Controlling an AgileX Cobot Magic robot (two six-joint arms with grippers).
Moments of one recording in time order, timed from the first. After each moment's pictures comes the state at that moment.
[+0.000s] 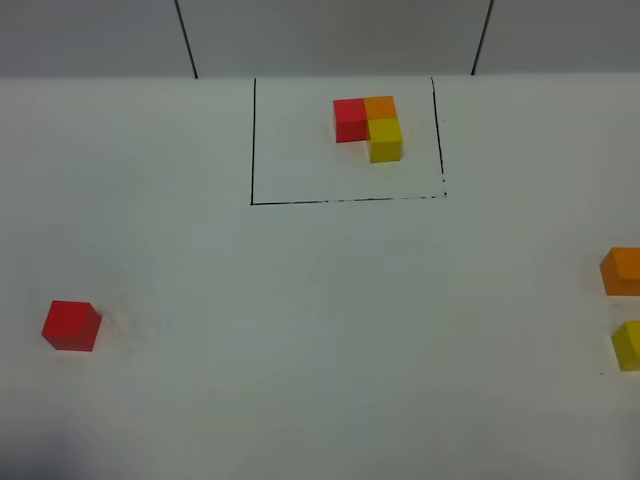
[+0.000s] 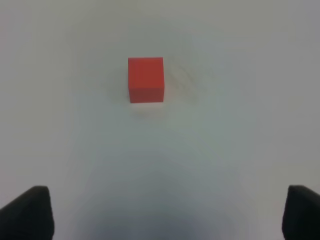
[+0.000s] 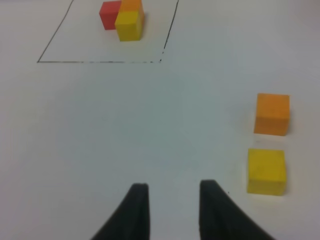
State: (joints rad) left arm -0.02 0.26 -0.52 -0.12 1.06 0.08; right arm 0.11 -0.01 -0.50 0.09 1.04 0.07
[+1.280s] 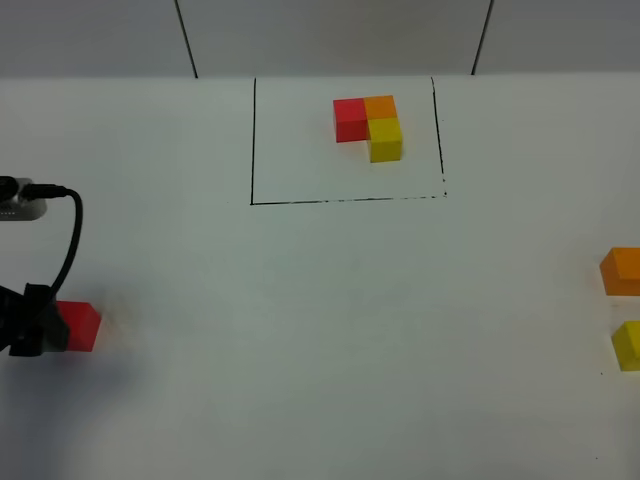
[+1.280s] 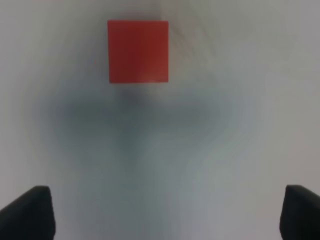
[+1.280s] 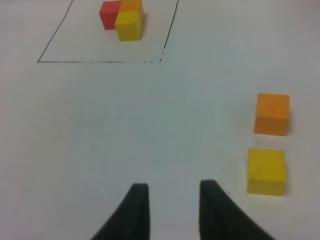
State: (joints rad) left arm -0.03 1.20 -0.71 -0.15 0.84 0.08; right arm 0.11 -0.01 -0.50 0.09 1.04 0.07
